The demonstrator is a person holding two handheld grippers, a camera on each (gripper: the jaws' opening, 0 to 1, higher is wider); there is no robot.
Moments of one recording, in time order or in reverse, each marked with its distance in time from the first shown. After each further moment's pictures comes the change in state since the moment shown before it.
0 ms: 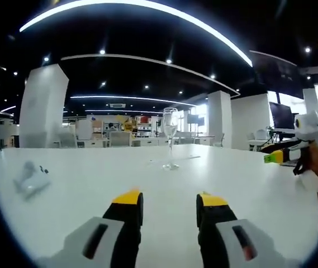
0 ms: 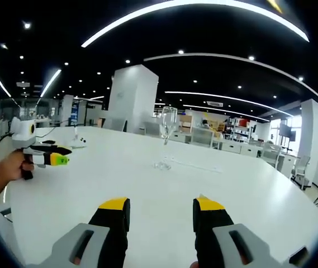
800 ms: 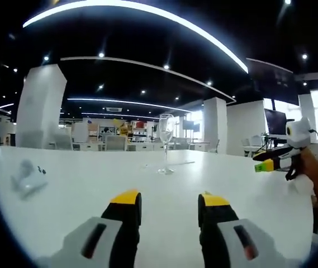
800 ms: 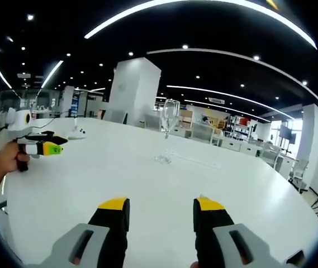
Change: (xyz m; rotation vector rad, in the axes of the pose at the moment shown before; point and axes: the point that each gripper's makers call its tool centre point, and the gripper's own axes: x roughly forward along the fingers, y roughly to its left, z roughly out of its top) left arm -0.007 -0.016 0.005 -0.016 -0.031 -0.040; right arm 0.006 -0.001 -0.008 -0.028 0.054 -0.003
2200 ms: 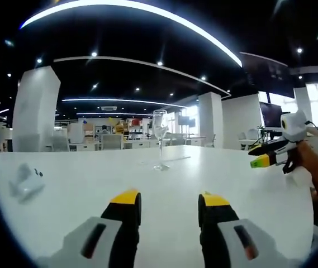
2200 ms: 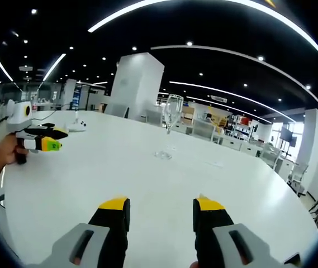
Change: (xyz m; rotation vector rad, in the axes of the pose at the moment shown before) left arm 0.002 -0.003 -0.007 0.044 0.033 -0.024; right arm 0.003 0.004 -0.006 -0.042 0.033 0.003
